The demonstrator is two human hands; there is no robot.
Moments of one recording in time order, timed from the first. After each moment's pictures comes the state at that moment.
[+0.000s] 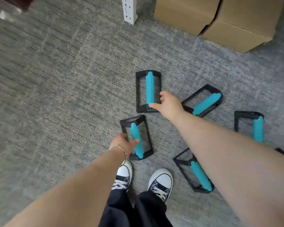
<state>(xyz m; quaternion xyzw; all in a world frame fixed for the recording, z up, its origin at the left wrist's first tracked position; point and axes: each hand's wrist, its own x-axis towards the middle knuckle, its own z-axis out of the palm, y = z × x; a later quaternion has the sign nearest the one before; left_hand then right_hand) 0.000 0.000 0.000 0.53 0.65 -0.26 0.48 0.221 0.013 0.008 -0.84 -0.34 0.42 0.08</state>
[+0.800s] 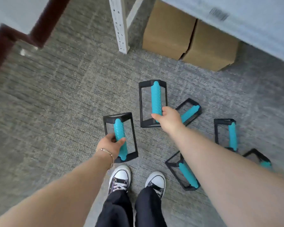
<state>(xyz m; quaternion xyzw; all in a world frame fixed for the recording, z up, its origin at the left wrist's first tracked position) -0.001 0.037 0.127 0.51 0.68 -0.10 0.53 0.227 -0.011 0.138 -0.85 -0.22 0.44 0.20</state>
